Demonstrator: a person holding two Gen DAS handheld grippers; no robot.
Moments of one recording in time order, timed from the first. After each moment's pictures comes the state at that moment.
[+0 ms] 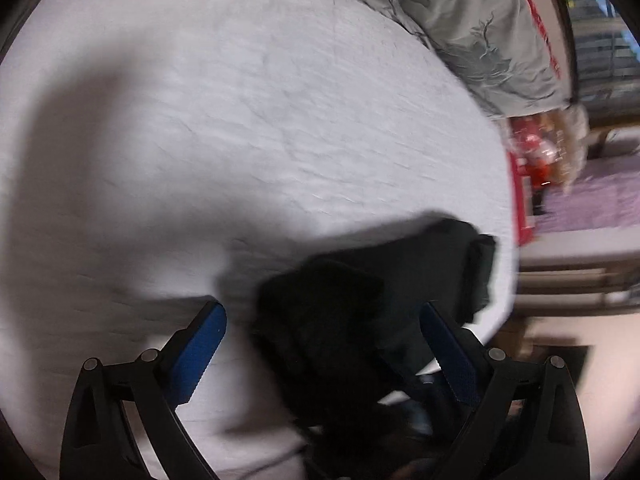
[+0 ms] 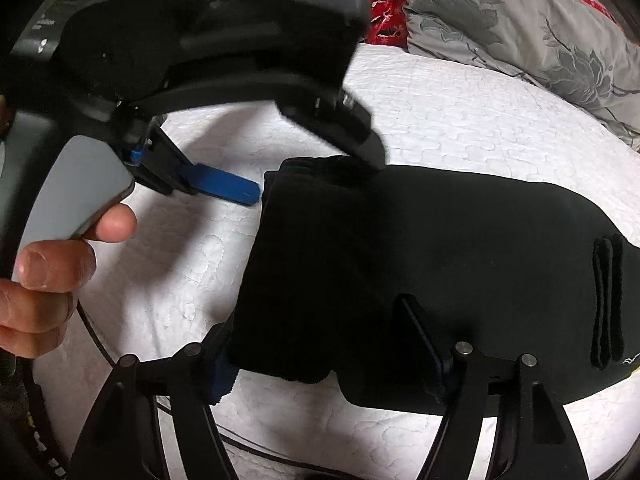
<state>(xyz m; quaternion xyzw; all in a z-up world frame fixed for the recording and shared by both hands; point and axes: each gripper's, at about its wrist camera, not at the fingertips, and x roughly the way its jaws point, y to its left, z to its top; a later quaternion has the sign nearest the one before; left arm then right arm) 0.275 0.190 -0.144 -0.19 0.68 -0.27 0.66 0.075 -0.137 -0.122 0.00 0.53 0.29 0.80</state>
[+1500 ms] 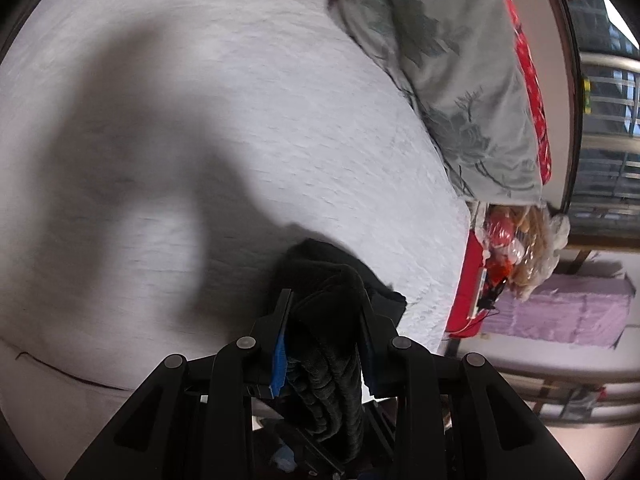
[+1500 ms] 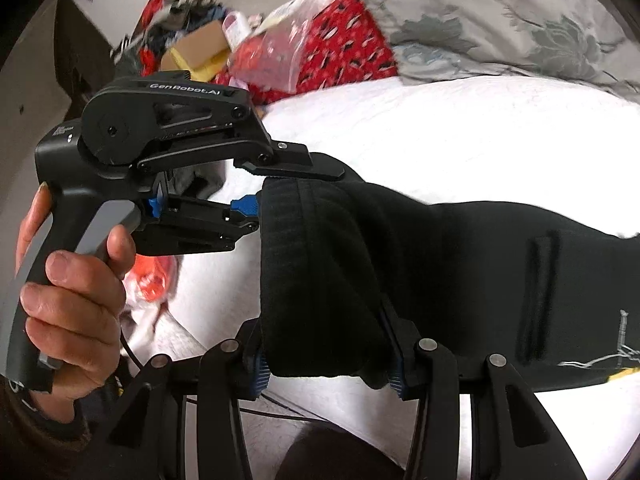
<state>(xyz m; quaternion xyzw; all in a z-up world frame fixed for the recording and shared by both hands) 0.211 0.142 -0.066 -0.34 0.64 -0.16 0.67 0.090 -0.271 -0.088 0.15 0.51 0.39 0.75</state>
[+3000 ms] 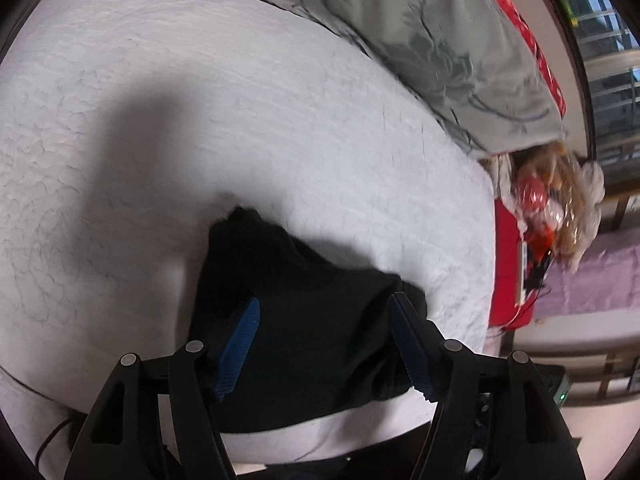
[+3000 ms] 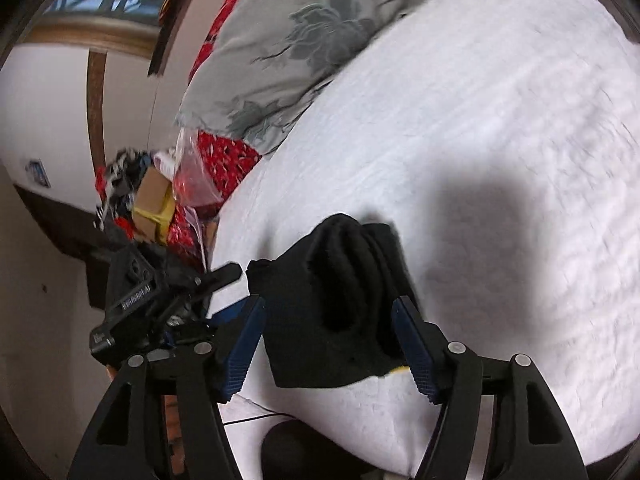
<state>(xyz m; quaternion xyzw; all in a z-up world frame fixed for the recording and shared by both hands) 0.179 -0.028 -0.085 -0.25 0.61 -0.15 0.74 0.183 -0.530 -0.176 0.39 0.54 0.30 0.68</state>
